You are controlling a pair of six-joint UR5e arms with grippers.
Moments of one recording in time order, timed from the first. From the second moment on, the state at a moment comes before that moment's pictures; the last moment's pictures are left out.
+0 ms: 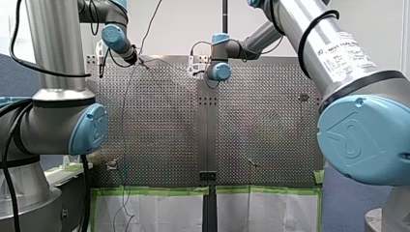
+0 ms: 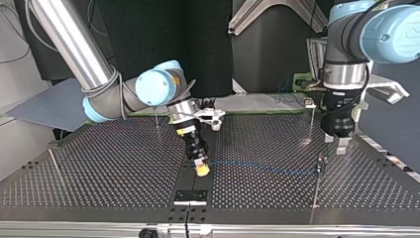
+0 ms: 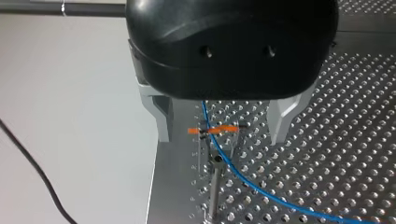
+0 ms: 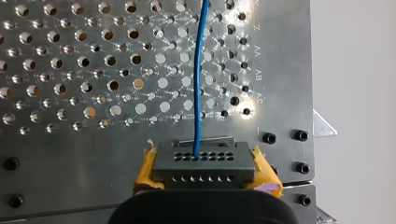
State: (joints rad) left arm 0.05 -1.36 -1.79 -3.11 -1.60 -1.58; right arm 2.30 -0.98 1.08 -0.29 1.55 1.60
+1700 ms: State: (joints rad) left arm 0.01 -1.37 -1.79 -3.13 -1.62 -1.56; right arm 2.30 -0.98 1.08 -0.28 1.55 1.60
